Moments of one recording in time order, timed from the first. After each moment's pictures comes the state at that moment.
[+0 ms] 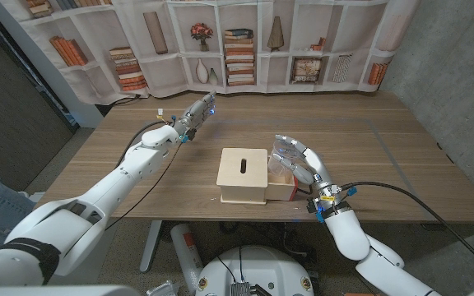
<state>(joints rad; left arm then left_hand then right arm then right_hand) 0.57 0.50 0.49 -1.12 -0.58 -0.11 -0.23 0.39 -0.01 0.21 0.06 0.25 -0.13 0.06 0.20 0.19 -0.16 0.03 0.20 0.19 -0.17 0.05 0.19 0.18 -0.17 -0.02 0.21 0.18 -1.35 -0.57 -0.39 -1.78 -0.23 0.51 -0.47 0.70 0.00 0.23 -0.10 0.20 0.44 -0.17 0.26 0.22 0.41 -0.05 0.33 0.26 0.42 -0.05 0.19 0.21 0.52 -0.01 0.30 0.20</state>
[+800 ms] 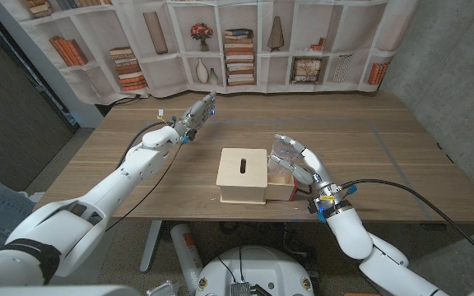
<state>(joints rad) 0.57 0.49 0.49 -1.12 -0.58 -0.12 -0.23 0.39 -0.01 0.21 0.06 0.25 -0.13 0.06 0.20 0.19 -0.16 0.03 0.20 0.19 -0.17 0.05 0.19 0.18 -0.17 -0.02 0.21 0.18 -1.36 -0.60 -0.39 -1.81 -0.23 0.47 -0.45 0.64 -0.06 0.18 -0.09 0.25 0.31 -0.18 0.19 0.21 0.31 -0.03 0.28 0.23 0.33 0.05 0.18 0.20 0.46 0.11 0.25 0.19</state>
